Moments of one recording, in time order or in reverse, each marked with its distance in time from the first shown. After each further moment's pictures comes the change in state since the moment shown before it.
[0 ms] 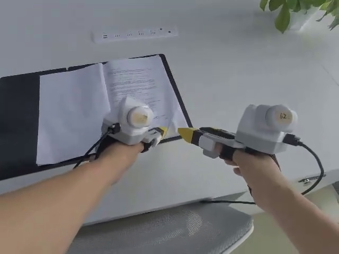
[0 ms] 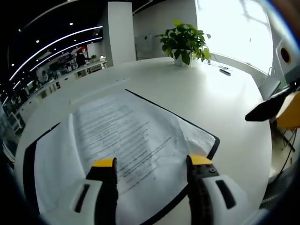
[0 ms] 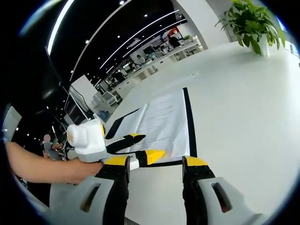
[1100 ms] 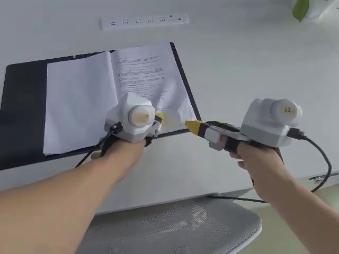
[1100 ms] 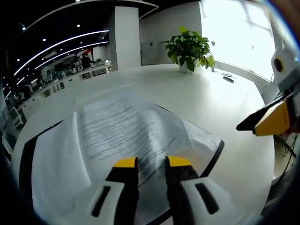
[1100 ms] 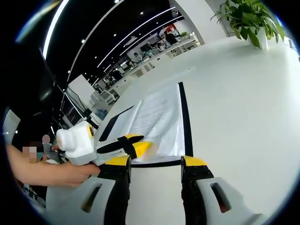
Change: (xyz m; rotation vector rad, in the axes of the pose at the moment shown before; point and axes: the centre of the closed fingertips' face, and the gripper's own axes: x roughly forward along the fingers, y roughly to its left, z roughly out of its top) left arm 0.008 0.012 -0.002 -0.035 -0.062 0.017; right arm 0.022 -0.011 -0.008 0.019 0.034 -0.009
